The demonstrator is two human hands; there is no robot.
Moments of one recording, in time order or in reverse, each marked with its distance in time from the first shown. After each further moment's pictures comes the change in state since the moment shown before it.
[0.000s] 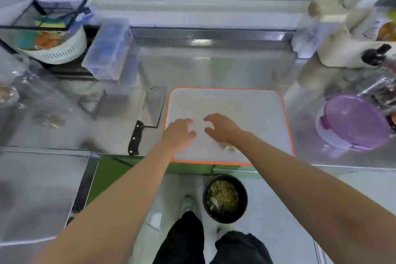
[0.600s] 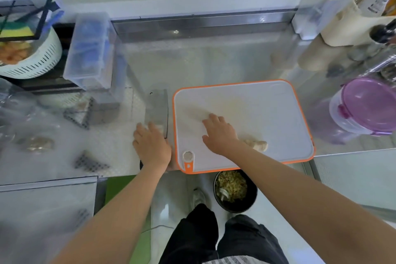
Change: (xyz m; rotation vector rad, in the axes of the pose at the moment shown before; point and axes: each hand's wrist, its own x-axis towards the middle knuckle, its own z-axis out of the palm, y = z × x) left_hand 0.025 -0.094 -0.019 0.247 0.340 -0.259; right_hand 0.039 -0.052 0.031 -0.180 0.093 0.196
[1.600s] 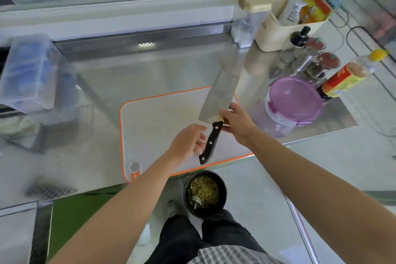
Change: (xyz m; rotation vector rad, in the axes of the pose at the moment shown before) left_hand -0.077 0.191 -0.008 -1.005 -0.844 0.153; right_hand -0.071 0.169 -0.062 1.598 0.231 0.347
